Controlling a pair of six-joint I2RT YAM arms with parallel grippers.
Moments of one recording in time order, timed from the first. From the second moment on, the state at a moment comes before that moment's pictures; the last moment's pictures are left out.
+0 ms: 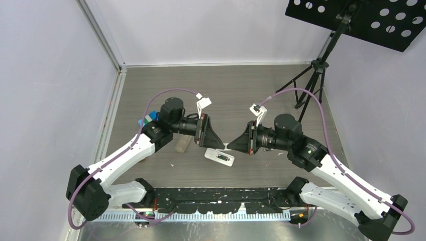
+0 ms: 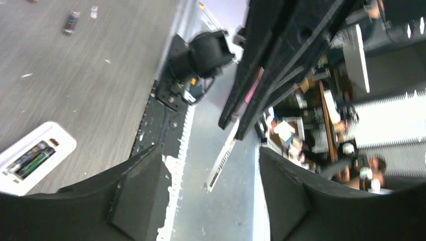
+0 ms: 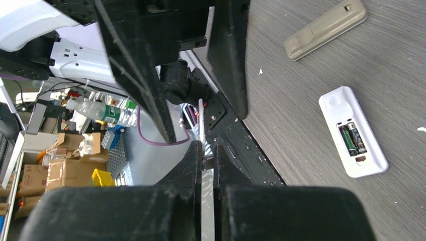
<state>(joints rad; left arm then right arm) -0.66 1.16 0.87 -0.02 1.00 -0.68 0.77 0.79 0.82 -0.32 -0.46 0.67</state>
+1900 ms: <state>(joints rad) -0.59 1.24 0.40 0.10 0.24 -0.77 0.69 1.29 0.61 -0.14 -0.34 0.91</state>
